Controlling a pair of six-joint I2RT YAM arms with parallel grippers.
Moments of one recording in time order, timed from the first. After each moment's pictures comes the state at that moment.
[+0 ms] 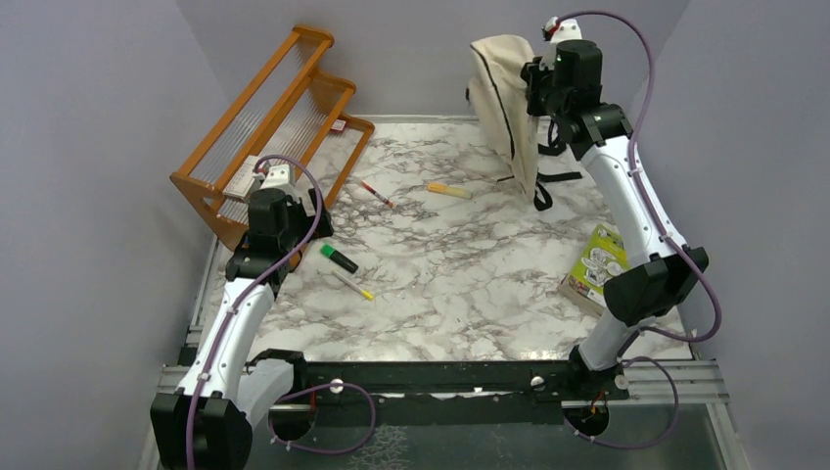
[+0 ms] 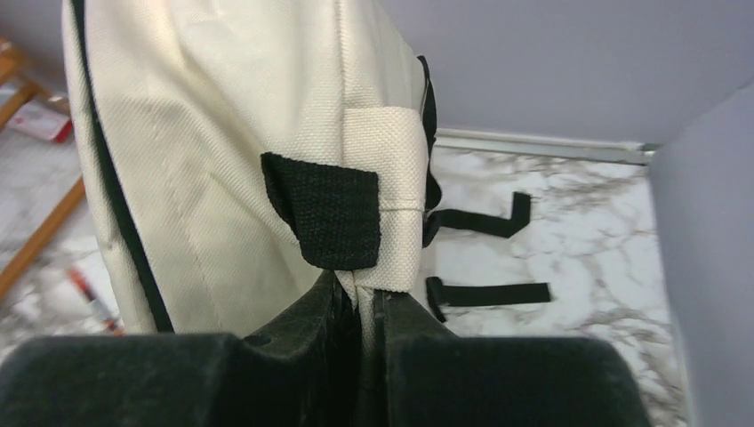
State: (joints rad) left arm -0.09 0.95 0.75 -0.31 -0.04 -0.25; right arm 0.29 1.71 1.94 -0.53 0.26 0.00
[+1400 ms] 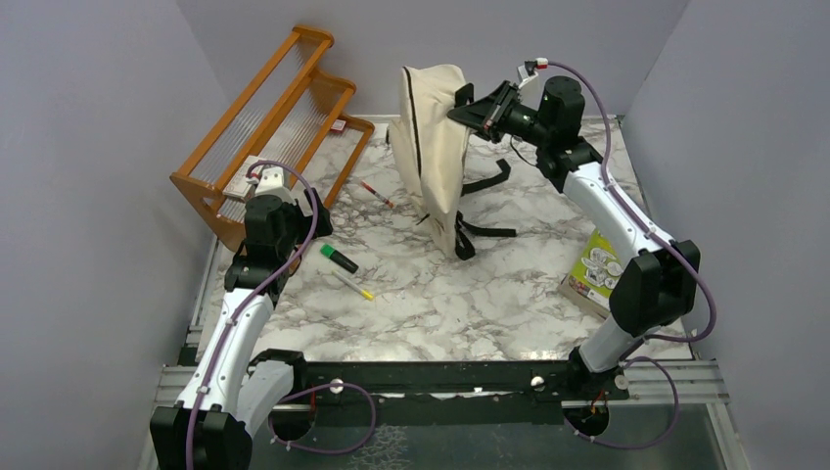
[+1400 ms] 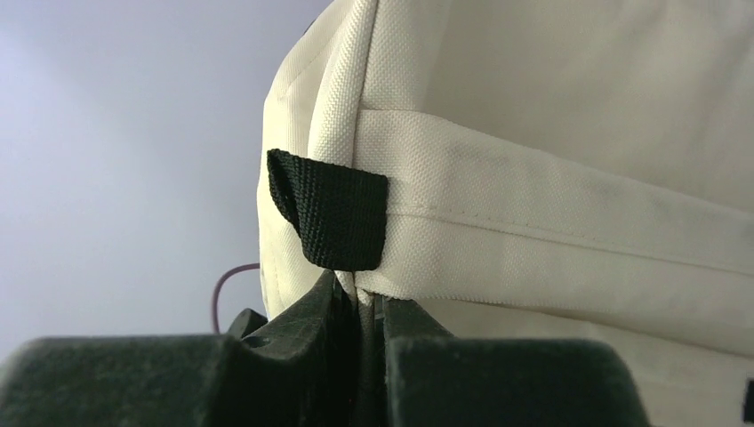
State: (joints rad) left arm -0.09 0.88 0.69 -0.22 -0.05 -0.29; right arm 0.31 1.65 1.51 0.08 -0.63 1.09
